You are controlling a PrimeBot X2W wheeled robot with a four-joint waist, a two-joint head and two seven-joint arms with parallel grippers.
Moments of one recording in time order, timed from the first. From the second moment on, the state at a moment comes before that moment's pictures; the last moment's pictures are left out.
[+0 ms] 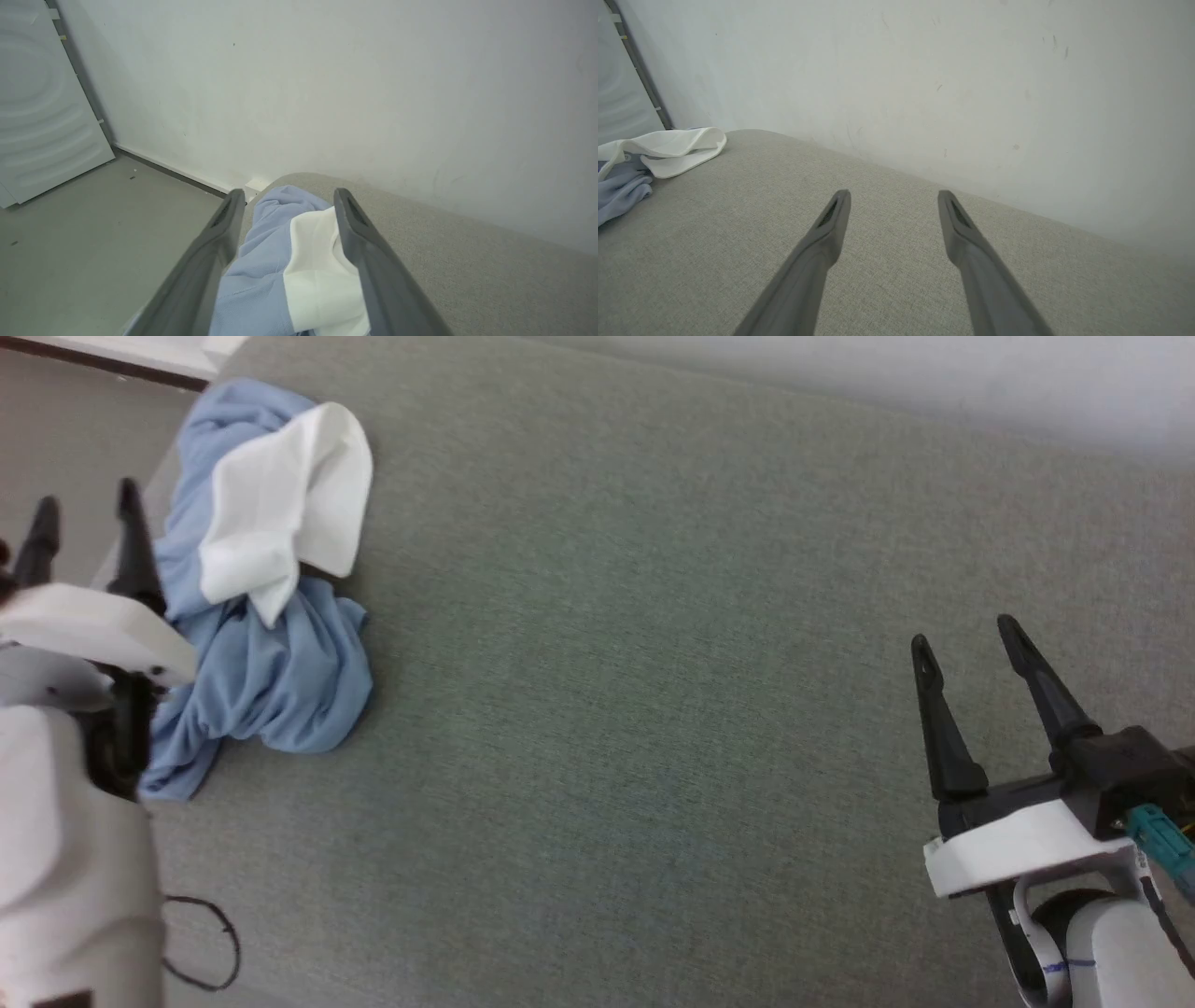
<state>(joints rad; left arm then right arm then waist) -0.59 0.26 0.22 0.42 -0.24 -0.07 -0.05 -0.08 -0.06 0.01 -0.15 -0.02 0.13 -0.06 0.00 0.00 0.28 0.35</state>
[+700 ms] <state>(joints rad) -0.81 0.44 0.24 0.97 -0.43 -0.11 0.60 -0.16 -0.06 0.02 -0.12 -0.02 0.13 -0.10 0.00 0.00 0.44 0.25</state>
